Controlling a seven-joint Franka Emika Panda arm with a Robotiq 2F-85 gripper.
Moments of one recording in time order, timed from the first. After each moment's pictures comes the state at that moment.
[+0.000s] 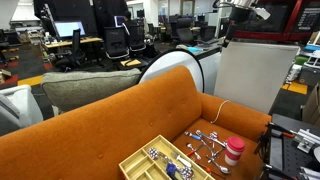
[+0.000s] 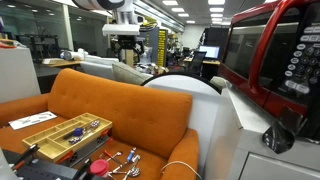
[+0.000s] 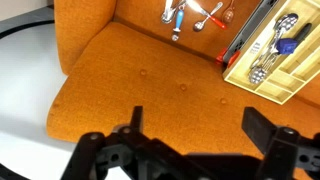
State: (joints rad) arm -0.02 -0.31 -0.31 -2.31 -0.02 2.27 -0.56
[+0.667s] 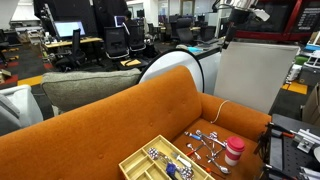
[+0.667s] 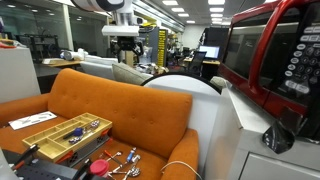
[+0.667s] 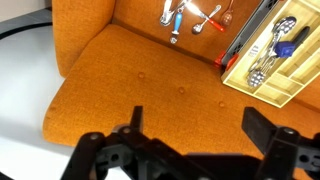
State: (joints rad) arm -0.02 -0.30 -0.30 -2.32 -0.02 2.27 -0.55
